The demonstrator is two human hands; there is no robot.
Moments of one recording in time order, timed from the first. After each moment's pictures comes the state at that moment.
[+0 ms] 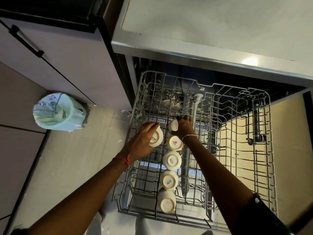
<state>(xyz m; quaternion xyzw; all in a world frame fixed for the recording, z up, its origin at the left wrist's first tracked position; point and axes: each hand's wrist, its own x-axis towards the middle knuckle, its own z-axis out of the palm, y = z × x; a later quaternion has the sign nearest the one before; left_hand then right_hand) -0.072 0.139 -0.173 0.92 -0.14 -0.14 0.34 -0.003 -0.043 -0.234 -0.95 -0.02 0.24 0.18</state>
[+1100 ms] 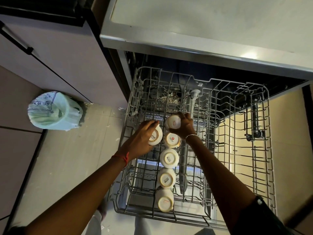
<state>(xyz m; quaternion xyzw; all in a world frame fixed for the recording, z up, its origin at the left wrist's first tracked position) -0.067 0.131 -0.189 0.92 -0.15 -0.16 0.33 -0.009 -0.055 -0.223 -0.93 0.04 0.23 0.28</state>
